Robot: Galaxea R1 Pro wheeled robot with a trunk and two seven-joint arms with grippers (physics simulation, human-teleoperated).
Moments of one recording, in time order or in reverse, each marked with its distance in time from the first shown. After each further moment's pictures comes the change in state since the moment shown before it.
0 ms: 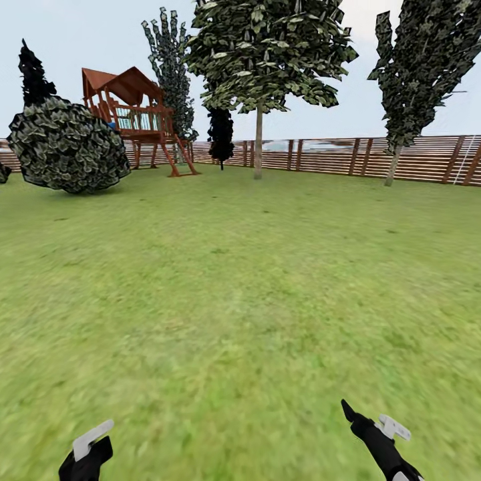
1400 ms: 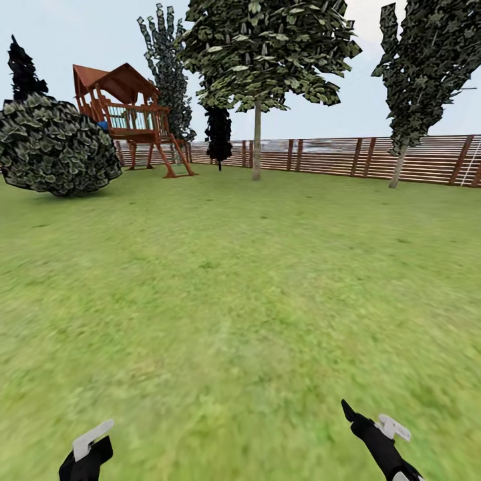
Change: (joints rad) left arm 0.000 0.000 0.000 0.000 0.000 0.000 0.000; right arm 0.000 0.000 0.000 0.000 0.000 0.001 0.000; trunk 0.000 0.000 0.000
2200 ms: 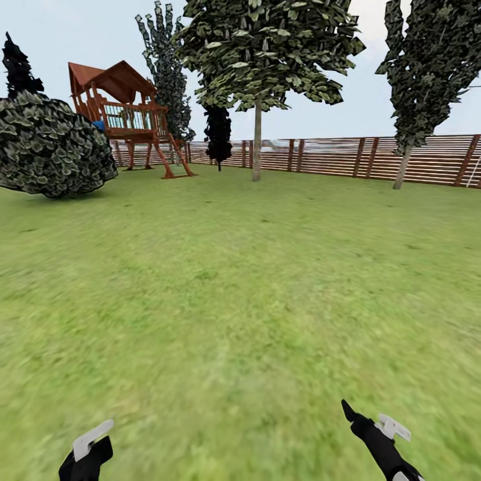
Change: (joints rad) left arm 0.000 0.000 0.000 0.000 0.000 0.000 0.000; right arm 0.000 0.000 0.000 0.000 0.000 -0.001 0.000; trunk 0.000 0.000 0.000
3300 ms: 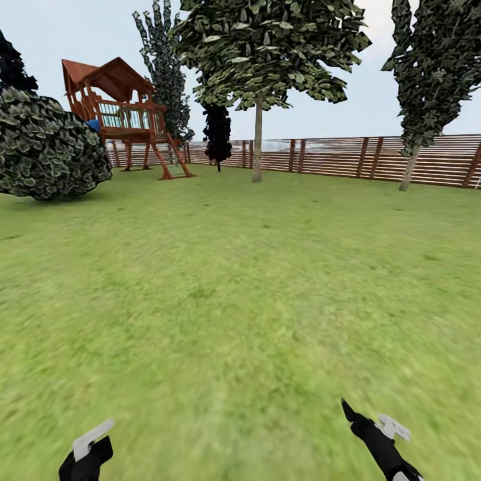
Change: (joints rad) left arm 0.000 0.000 0.000 0.000 0.000 0.000 0.000; right arm 0.000 0.000 0.000 0.000 0.000 0.001 0.000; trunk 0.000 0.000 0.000
